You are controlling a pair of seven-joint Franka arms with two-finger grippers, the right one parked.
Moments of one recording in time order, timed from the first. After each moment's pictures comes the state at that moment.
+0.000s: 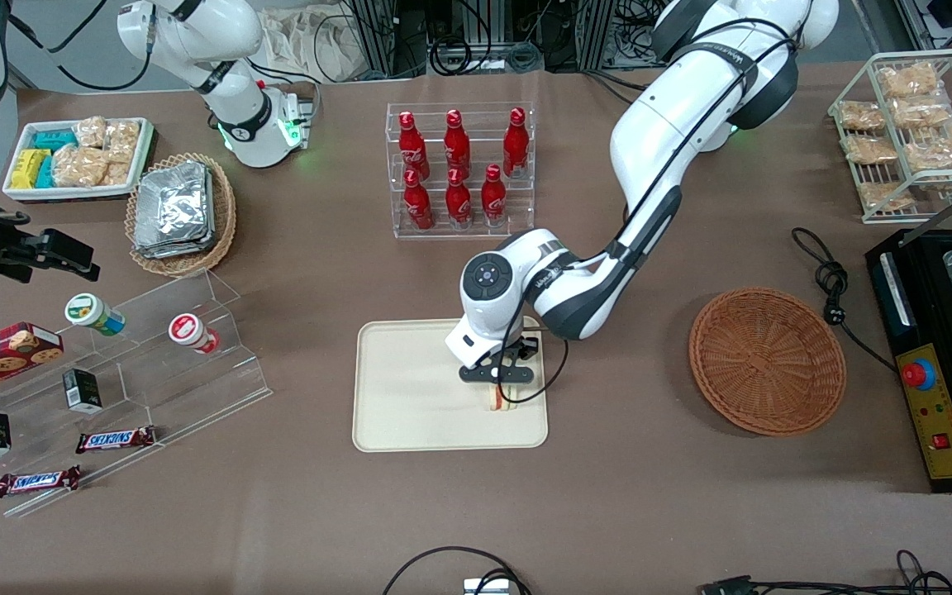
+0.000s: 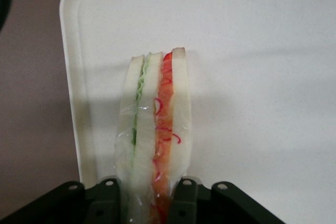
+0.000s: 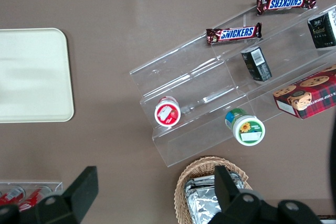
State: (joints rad) arm -0.46 0.93 -0.38 -1.27 0.46 2.12 -0.91
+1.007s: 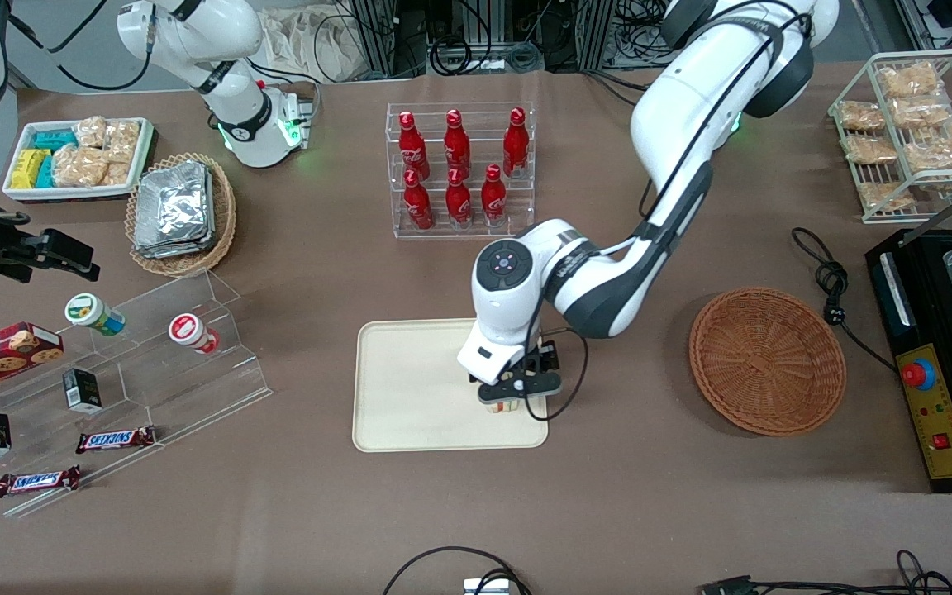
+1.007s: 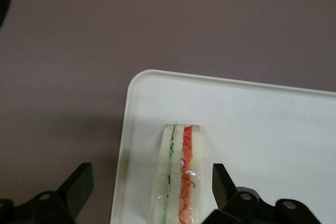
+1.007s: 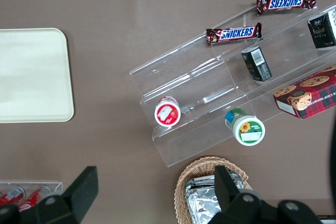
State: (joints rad) arm -0.42 0.83 -0.37 -1.17 0.49 2.03 -1.04
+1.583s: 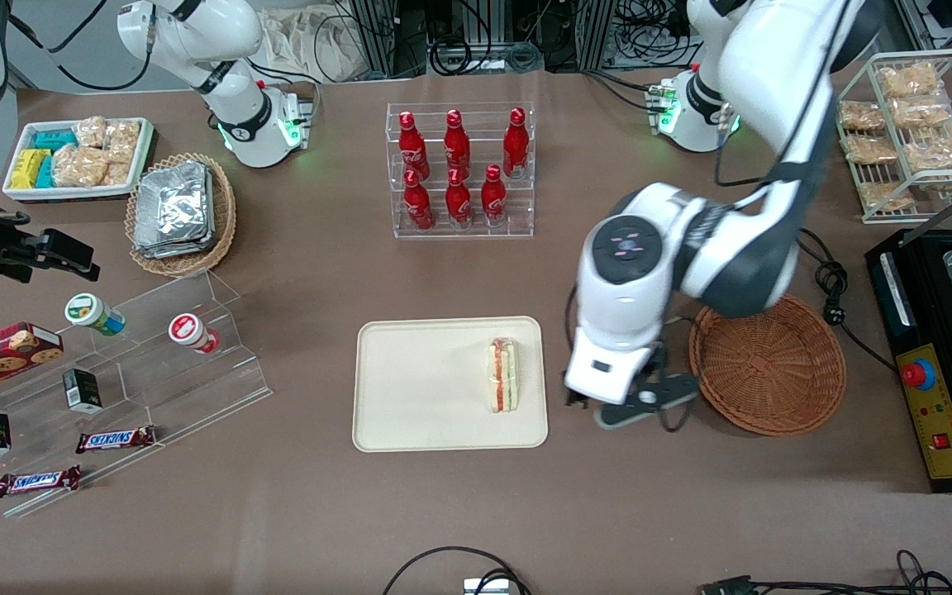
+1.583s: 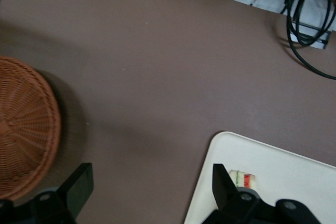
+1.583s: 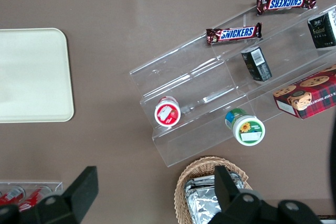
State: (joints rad) arm -0.23 0.62 -0.37 -1.17 0.42 1.83 -0.97
